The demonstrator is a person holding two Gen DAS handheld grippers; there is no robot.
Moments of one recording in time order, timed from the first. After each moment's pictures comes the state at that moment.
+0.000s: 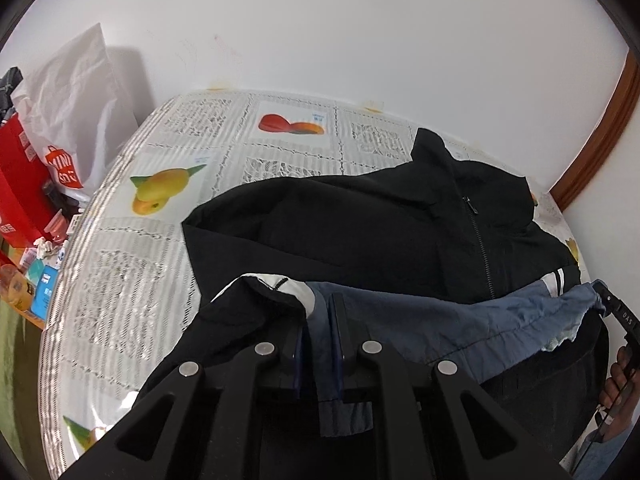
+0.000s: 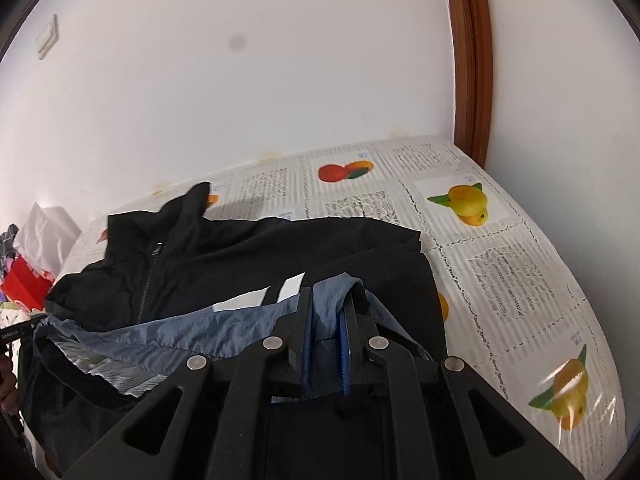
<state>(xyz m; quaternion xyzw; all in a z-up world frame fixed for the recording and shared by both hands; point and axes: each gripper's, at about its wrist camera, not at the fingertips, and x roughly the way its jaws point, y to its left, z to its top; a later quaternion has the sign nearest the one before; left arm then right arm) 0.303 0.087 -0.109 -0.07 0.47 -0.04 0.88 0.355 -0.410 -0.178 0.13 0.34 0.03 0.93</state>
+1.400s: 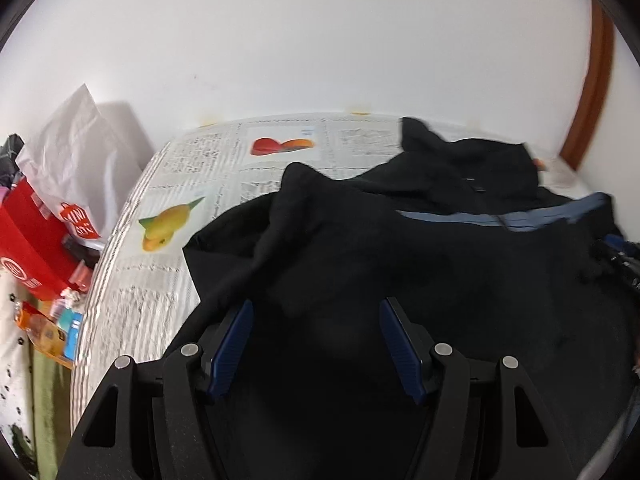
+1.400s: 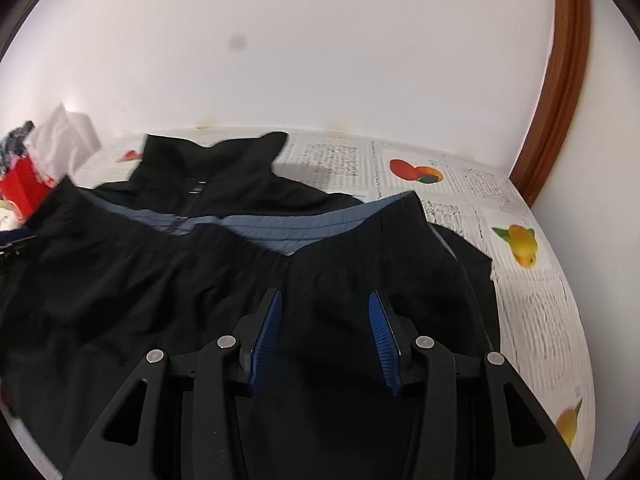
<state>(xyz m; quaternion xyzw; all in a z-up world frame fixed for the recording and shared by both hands) 0.296 0.059 -0.107 0.04 0.44 -0.02 0.90 0.368 -0.335 -0.183 -0.02 0.36 0.09 0.93</state>
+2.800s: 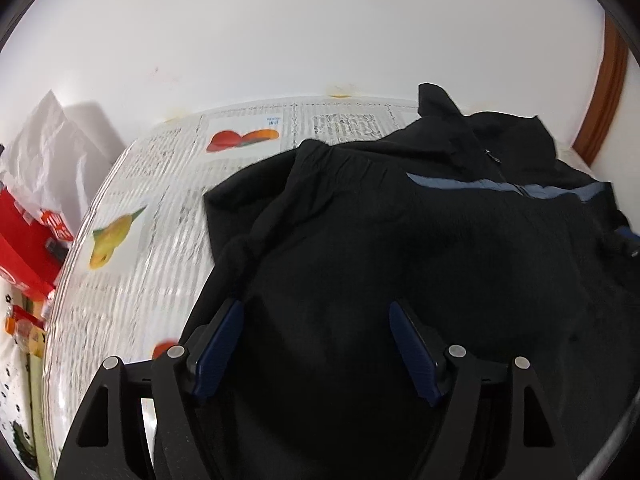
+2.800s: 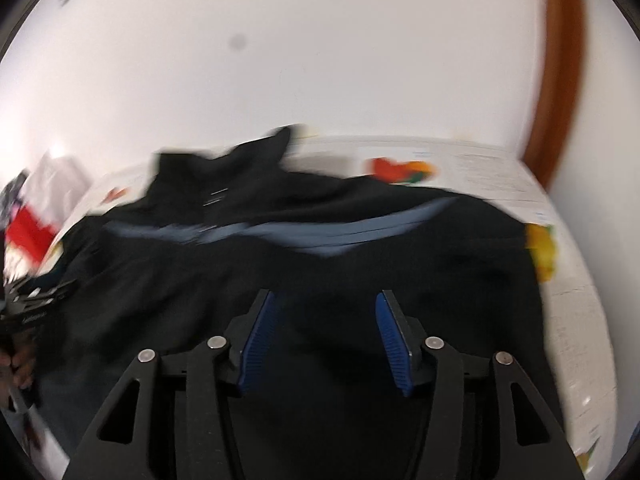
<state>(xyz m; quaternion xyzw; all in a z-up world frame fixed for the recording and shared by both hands) 0.320 0.014 -0.123 0.03 0.46 -0.02 0.89 0.410 -0.365 -0.174 0.05 0.38 0.13 0.91</state>
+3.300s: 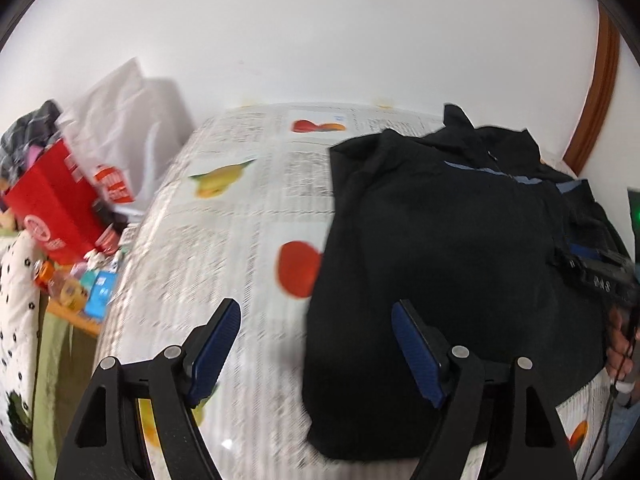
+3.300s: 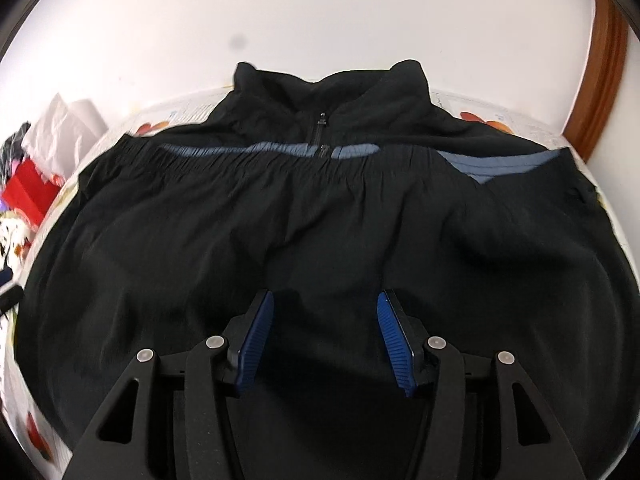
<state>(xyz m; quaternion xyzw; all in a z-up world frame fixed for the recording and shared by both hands) 0.212 0.102 -0.091 0.00 0.44 0.00 0.90 0.366 -0.265 -0.197 0.01 0.43 0.12 0.90</state>
